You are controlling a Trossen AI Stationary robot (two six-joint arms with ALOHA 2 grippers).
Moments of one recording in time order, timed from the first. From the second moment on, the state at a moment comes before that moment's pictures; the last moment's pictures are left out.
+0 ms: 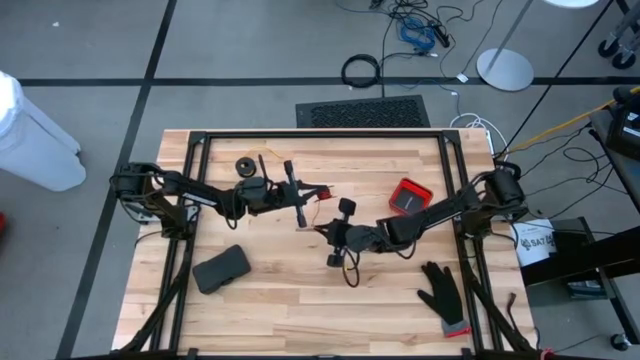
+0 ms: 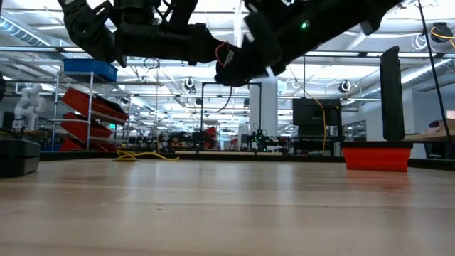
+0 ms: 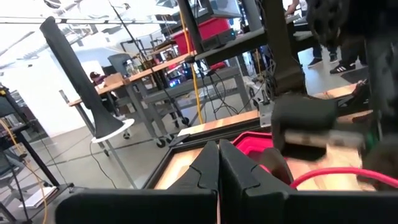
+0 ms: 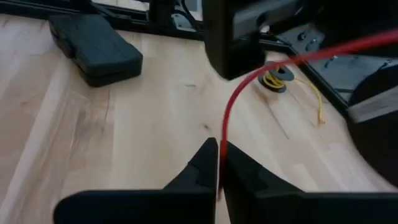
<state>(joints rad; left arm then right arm) 0.07 1.58 0.64 1.03 -0.14 0.40 0.25 1.74 0.95 0.34 0.55 0.01</state>
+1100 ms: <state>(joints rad) 0.07 1.58 0.64 1.04 -0.11 0.37 0.11 1.63 0.95 -0.07 0.75 0.20</state>
